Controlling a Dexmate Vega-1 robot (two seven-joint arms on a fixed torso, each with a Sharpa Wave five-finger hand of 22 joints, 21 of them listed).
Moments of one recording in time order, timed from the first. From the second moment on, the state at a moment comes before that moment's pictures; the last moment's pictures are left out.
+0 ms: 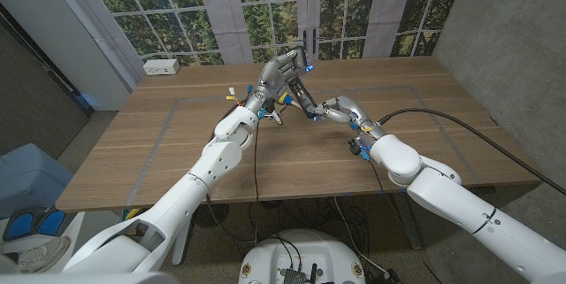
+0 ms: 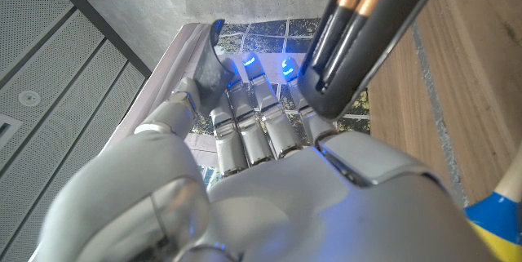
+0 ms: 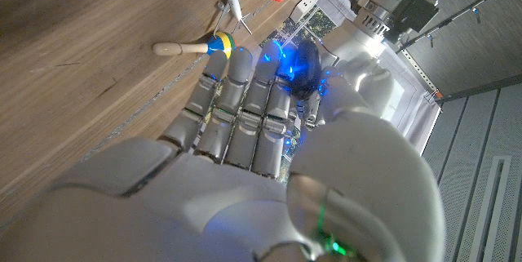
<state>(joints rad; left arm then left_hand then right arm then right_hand) 0.79 0.33 0.46 -1.50 -0.84 -0.26 -0.21 0.60 0.18 0.66 -0.13 0.17 0.88 -0.01 0.37 0.21 0.83 -0.13 0.29 0.32 0.73 -0.08 0.34 0.33 0.41 0.09 0.53 0.19 -1.07 -0.75 -0.49 -2.07 0.21 -0.11 -0.21 0.93 0.00 0.51 -0.17 0.21 1.11 0.01 0.47 0.31 1.02 -0.07 0.48 0.89 0.77 -0.08 0.93 1.23 0.43 0.00 0.87 0.21</state>
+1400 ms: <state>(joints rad) 0.89 0.47 0.45 -1.69 -0.37 -0.38 0.10 0.60 0.18 0.65 -0.16 0.17 0.91 -0.03 0.34 0.21 0.81 -0.15 0.29 0.32 0.62 -0.06 0.29 0.33 0.32 0.06 0.50 0.19 -1.10 -0.73 -0.47 -2.06 0.14 -0.20 -0.35 0.93 0.00 0.52 -0.16 0.23 1.11 0.01 0.47 0.32 1.02 -0.07 0.49 0.89 0.77 -0.08 0.96 1.23 0.42 0.01 0.91 0.21</state>
